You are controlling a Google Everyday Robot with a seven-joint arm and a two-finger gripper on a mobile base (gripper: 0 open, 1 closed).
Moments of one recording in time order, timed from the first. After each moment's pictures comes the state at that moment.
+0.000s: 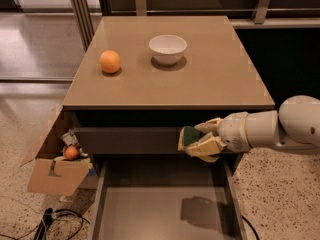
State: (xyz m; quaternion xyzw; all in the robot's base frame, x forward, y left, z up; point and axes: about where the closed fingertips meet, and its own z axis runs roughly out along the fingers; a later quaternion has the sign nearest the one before) arm 0.516 -0.114 0.743 -0.45 0.76 0.25 0.40
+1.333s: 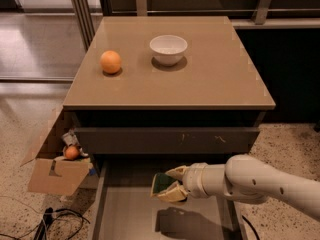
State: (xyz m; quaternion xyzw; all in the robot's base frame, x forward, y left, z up) arm 0.464 -0.033 0.582 -0.47 0.76 0.26 0.37
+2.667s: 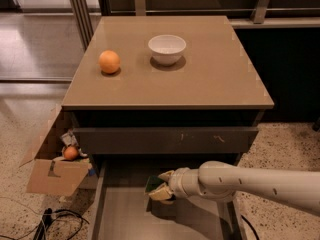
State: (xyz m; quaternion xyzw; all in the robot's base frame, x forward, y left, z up) arm 0.512 -0.005 0.466 -0.44 0.80 0.24 0.34
